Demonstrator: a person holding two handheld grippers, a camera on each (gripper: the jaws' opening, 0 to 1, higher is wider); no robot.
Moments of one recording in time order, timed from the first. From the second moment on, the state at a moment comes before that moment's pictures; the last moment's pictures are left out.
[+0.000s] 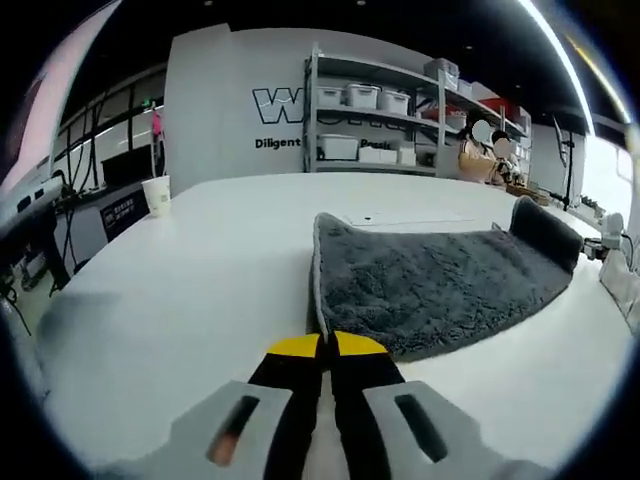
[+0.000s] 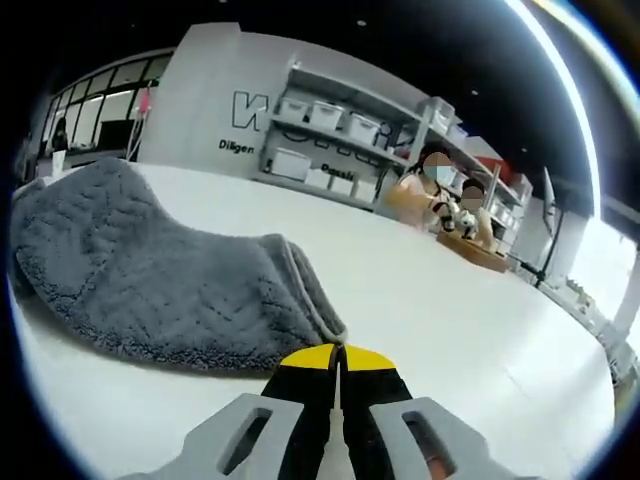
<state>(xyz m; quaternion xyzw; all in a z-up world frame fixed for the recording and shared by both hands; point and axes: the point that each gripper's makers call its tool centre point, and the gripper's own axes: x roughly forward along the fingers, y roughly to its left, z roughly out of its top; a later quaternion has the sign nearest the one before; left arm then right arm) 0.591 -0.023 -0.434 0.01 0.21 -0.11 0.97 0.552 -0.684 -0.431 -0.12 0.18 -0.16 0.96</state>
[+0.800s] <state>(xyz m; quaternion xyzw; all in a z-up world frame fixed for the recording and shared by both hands) 0.581 0.019 -0.434 0.01 0.22 -0.04 0.98 0.550 -0.686 -0.432 -0.12 0.19 -0.16 0.96</state>
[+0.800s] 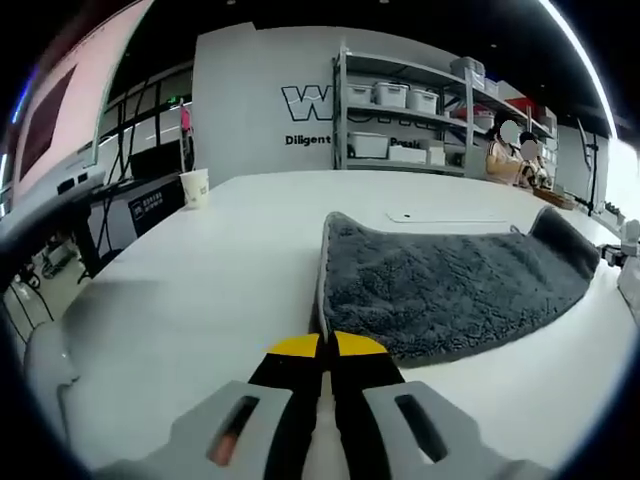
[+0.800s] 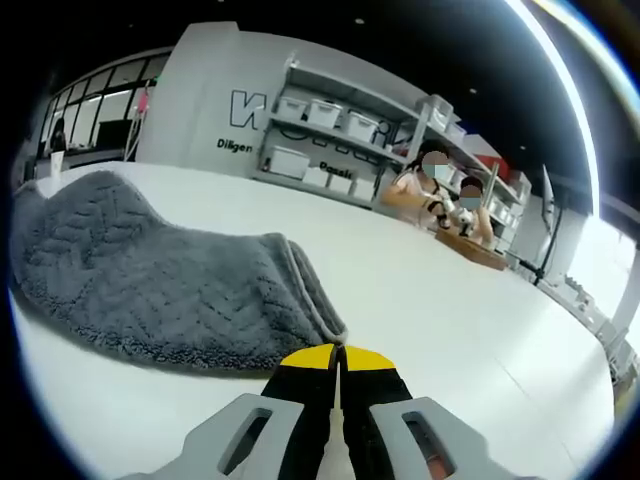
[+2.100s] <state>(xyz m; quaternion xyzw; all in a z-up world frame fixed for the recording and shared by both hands) 0.570 0.054 -0.419 -0.08 0.18 0.00 0.98 0.537 -0.682 -0.408 -0.05 0.16 -0.15 0.98</state>
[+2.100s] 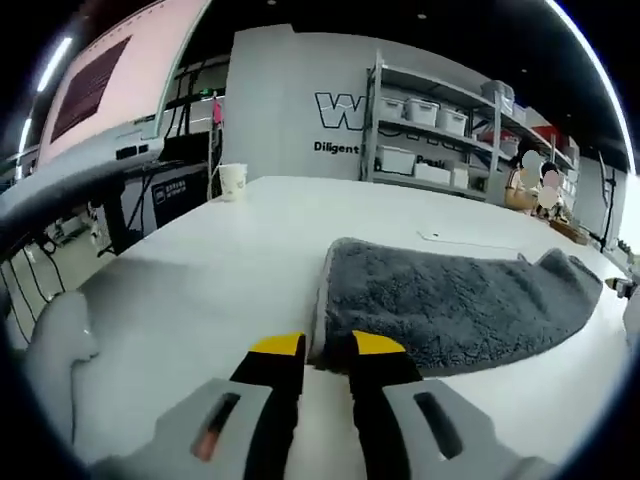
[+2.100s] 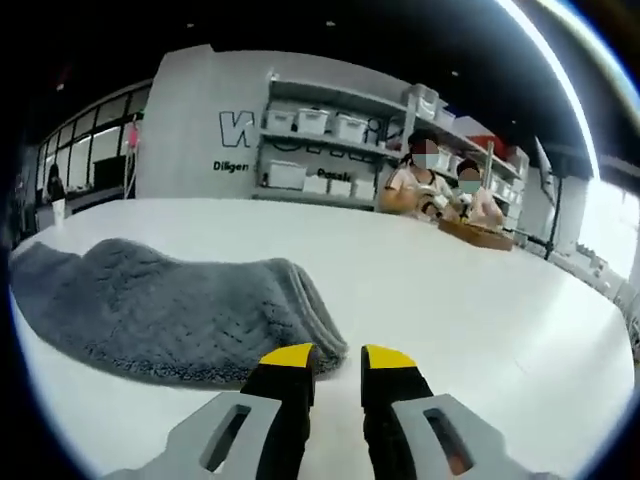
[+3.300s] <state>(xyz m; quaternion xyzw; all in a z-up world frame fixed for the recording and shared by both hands) 0.586 -0.075 -0.400 -0.05 0.16 -0.17 0.97 0.596 -0.483 -0.393 -0.13 0.04 0.16 0.98</state>
